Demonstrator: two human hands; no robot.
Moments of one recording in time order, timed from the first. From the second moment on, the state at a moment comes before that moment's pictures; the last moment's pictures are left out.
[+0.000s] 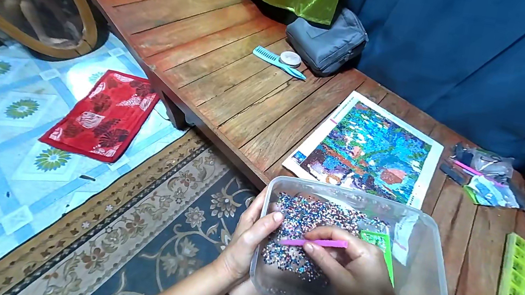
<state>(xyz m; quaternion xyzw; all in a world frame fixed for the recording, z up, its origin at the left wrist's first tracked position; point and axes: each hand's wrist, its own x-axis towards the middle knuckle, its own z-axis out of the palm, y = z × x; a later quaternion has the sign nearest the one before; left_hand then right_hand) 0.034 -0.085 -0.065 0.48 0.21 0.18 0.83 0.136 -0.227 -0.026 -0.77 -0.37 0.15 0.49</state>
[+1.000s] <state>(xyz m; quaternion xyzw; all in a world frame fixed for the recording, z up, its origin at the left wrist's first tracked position) 0.031 -0.082 -0.070 0.47 0.21 0.18 0.84 0.147 -0.223 -0.020 -0.82 -0.36 0.05 0.43</state>
